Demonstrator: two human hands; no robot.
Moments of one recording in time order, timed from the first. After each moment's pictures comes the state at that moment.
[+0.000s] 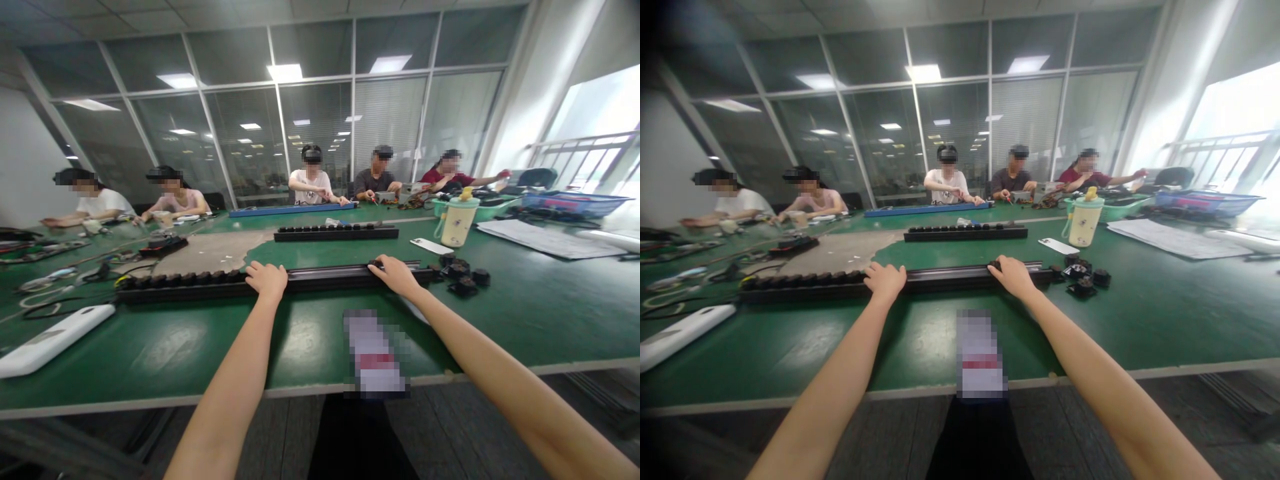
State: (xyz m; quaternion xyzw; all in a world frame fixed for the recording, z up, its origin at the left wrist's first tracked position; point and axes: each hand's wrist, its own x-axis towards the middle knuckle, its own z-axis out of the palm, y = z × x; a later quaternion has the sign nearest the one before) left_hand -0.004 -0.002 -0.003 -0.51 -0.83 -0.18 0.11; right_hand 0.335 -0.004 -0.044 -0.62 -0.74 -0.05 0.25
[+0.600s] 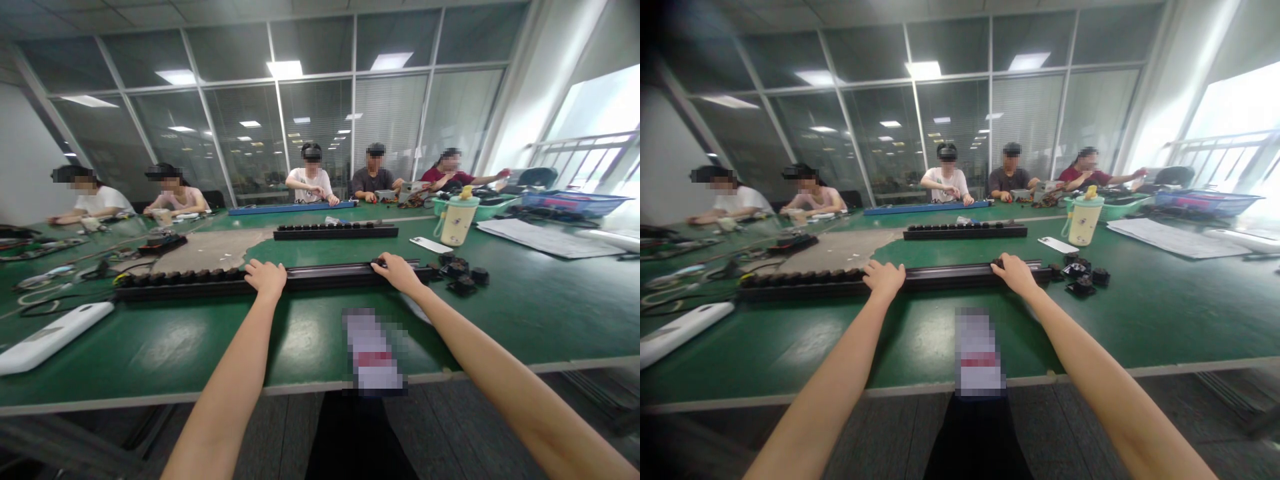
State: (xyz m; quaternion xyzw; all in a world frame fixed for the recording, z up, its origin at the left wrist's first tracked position) left_hand -0.005 0.002 -0.006 -0.51 -0.83 -0.18 0.12; right_hand 0.341 -0.001 -0.043 -0.64 -0.73 -0.03 0.25
